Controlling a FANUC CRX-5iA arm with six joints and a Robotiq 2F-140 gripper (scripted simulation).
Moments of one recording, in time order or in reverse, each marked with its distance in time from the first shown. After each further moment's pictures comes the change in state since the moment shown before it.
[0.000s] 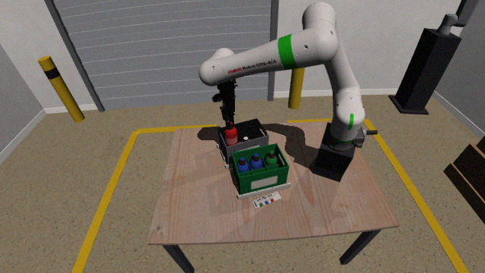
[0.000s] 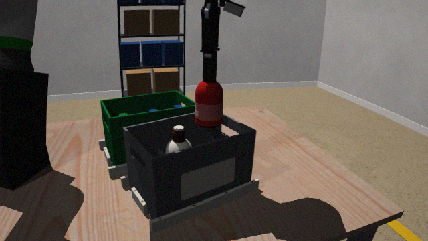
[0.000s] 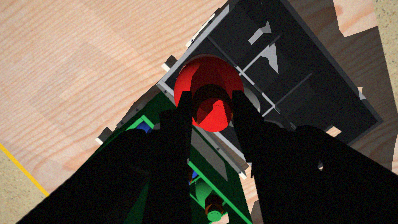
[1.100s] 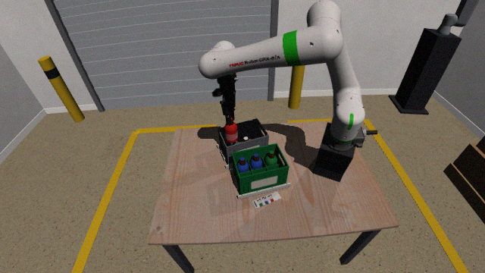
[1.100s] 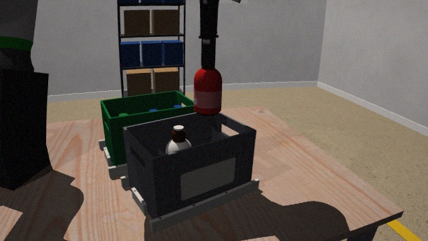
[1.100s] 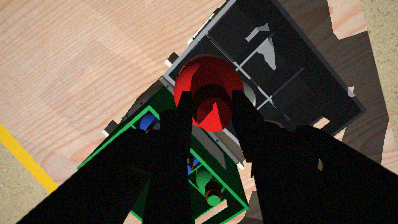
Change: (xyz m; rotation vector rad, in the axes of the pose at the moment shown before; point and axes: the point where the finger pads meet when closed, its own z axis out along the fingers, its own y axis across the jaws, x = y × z) arm -0.005 -0.001 -0.033 0.000 0.000 0.000
